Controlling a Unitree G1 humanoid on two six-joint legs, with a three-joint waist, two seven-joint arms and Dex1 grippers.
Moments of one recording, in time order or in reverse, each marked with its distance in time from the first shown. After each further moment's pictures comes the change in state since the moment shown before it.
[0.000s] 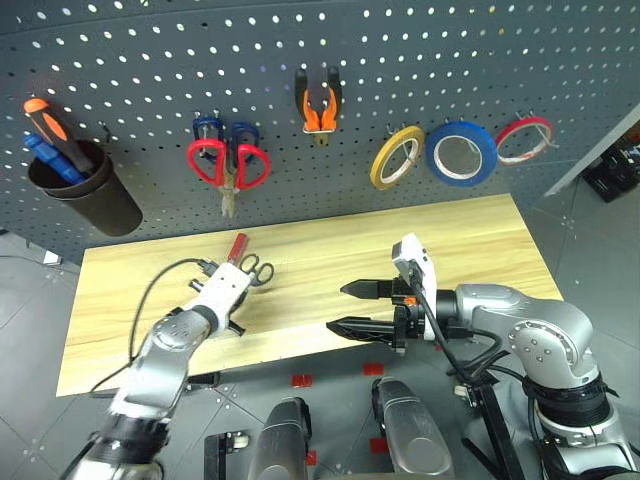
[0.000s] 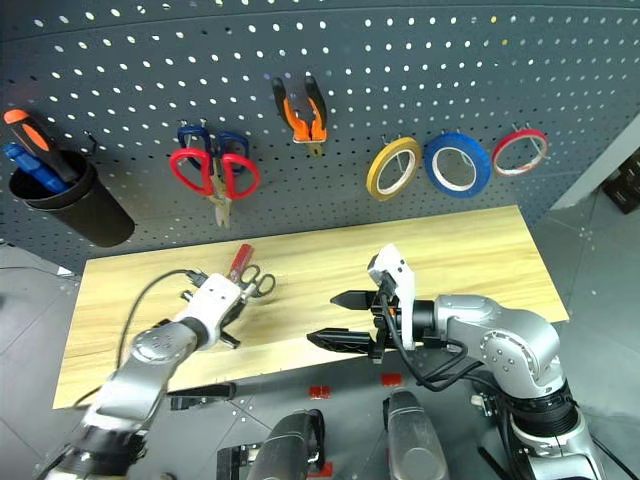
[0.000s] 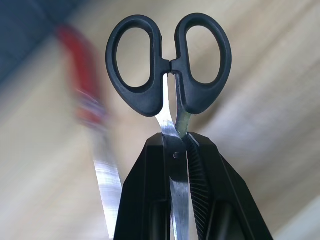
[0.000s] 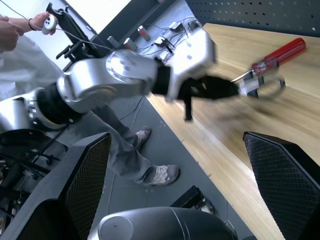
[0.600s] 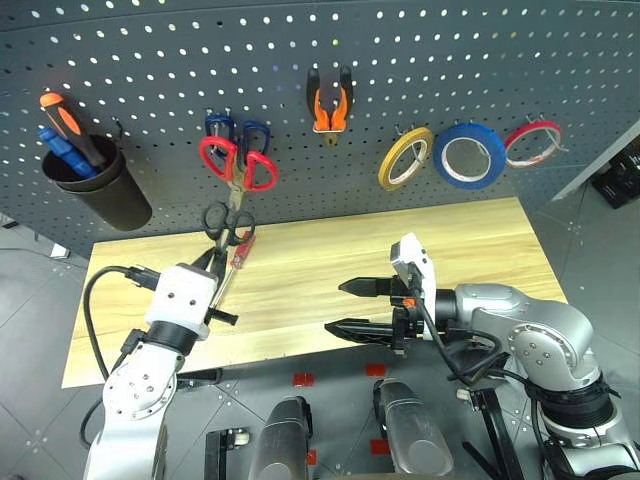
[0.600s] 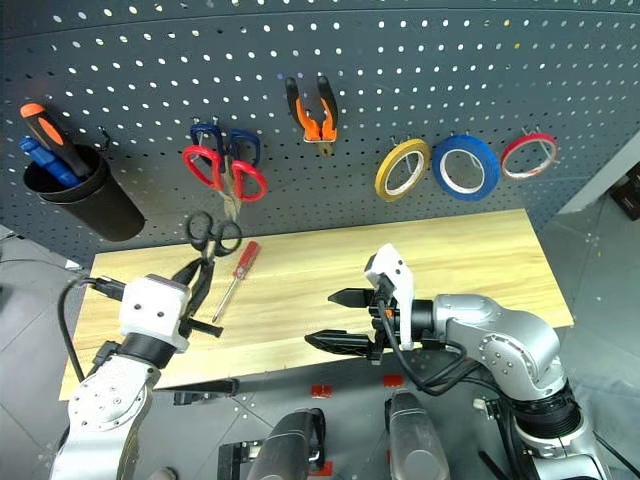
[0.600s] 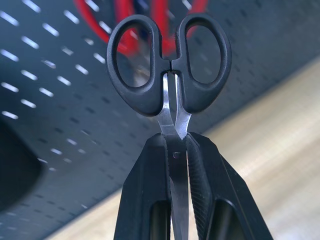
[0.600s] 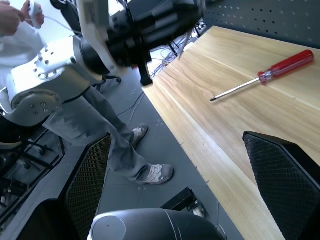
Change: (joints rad) left arm 0.212 -0.260 0.232 -0.439 -0.076 -0.164 0.162; right arm -0.004 -0.032 0.051 -0.009 -0.027 -0.079 0.010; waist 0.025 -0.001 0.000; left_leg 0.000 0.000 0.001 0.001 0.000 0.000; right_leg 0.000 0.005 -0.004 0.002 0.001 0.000
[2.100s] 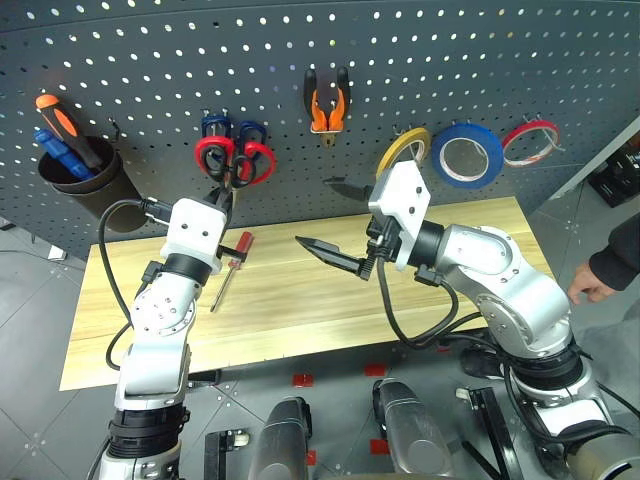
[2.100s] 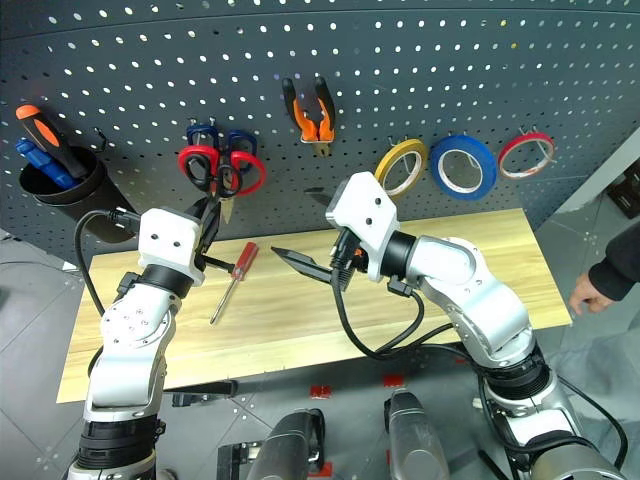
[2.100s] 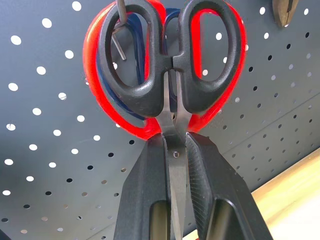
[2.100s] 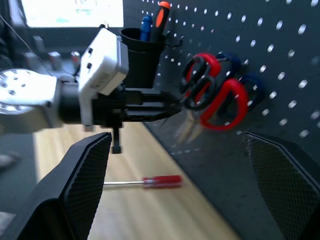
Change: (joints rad) left arm -0.368 0.006 -0.058 0.314 0.042 -0.026 0.013; right arm -0.272 0.075 0.137 0.056 -0.521 -0.478 -0.128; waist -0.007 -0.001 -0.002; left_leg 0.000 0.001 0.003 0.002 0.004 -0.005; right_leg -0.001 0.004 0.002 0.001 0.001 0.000
